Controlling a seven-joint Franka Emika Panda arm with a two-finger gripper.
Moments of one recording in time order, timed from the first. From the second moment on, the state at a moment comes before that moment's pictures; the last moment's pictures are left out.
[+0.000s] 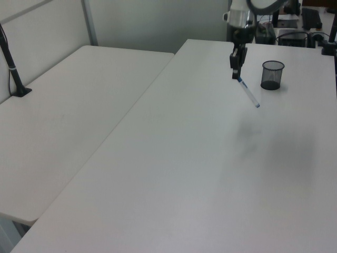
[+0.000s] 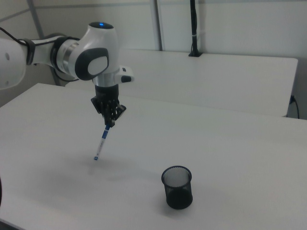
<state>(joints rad) -0.05 0.16 0.02 -1.78 0.15 1.92 -0.09</state>
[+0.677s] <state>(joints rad) 0.04 0.34 0.02 -1.81 0.08 2.17 0.02</state>
